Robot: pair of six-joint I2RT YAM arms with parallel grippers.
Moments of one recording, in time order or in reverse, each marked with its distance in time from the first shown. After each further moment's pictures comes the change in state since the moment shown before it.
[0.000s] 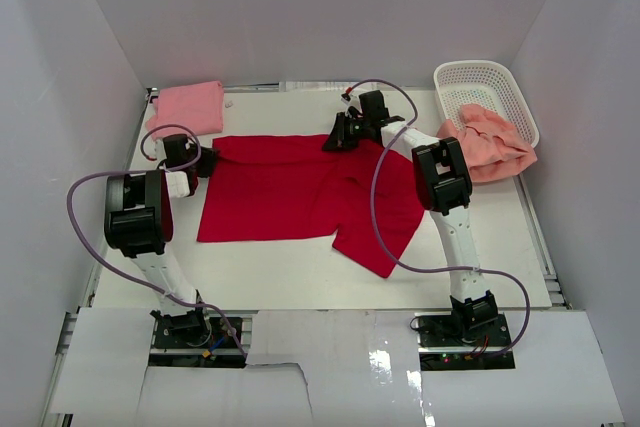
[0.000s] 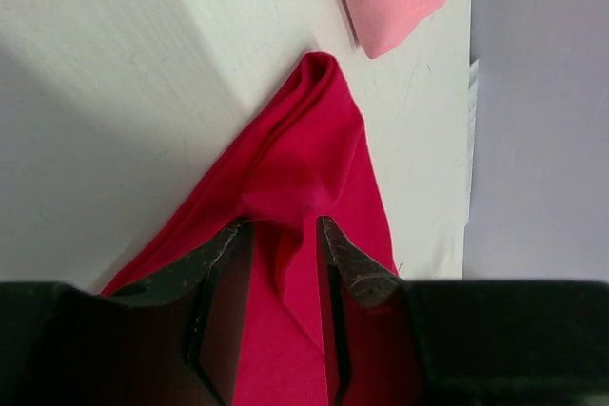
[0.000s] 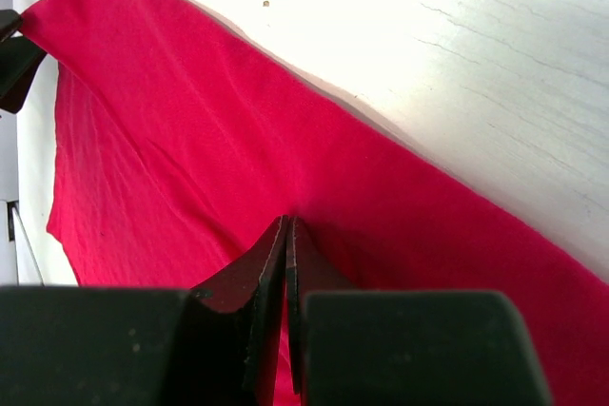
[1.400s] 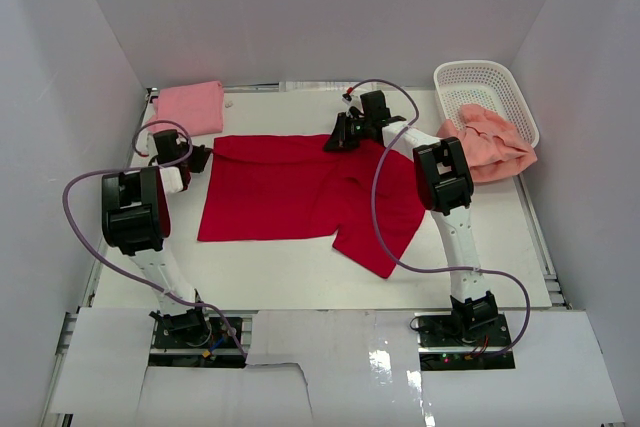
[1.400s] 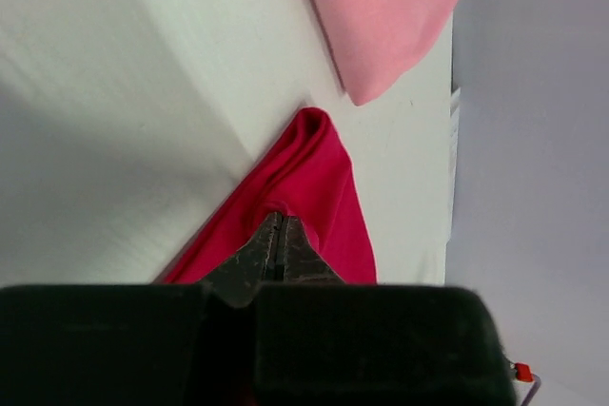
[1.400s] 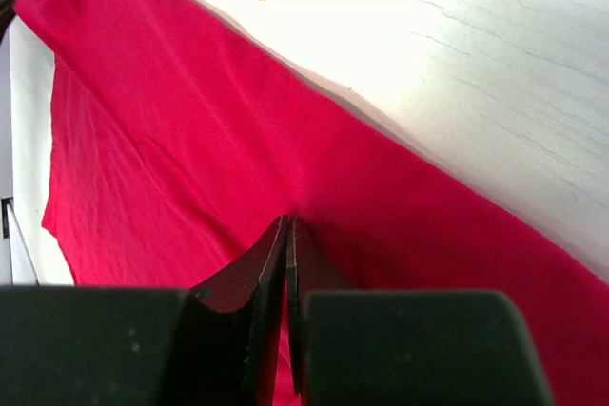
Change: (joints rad) left arm 0.052 0.027 0.044 -0.014 0.038 -0.017; right arm -0.005 -0.010 -0.014 -0.001 -0.001 -0.017
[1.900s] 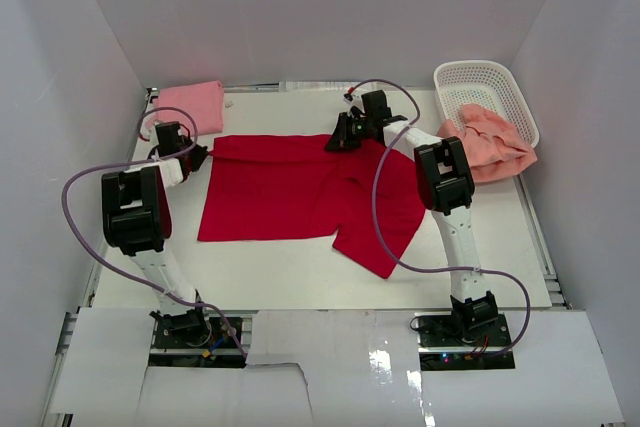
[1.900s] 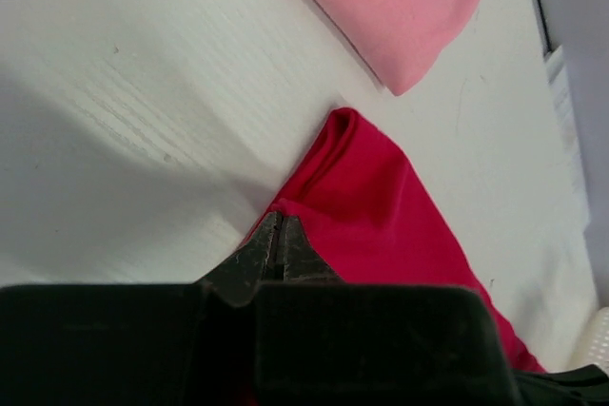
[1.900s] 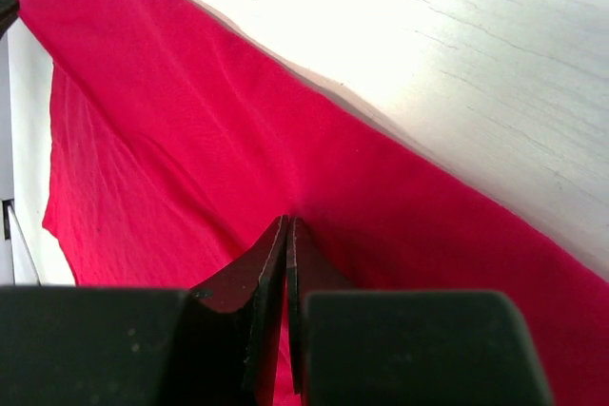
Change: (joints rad) left arm -0.015 -0.005 0.108 -0.178 -0.064 0.307; right arm -0.005 -0.003 0.000 -0.011 -0.001 0.001
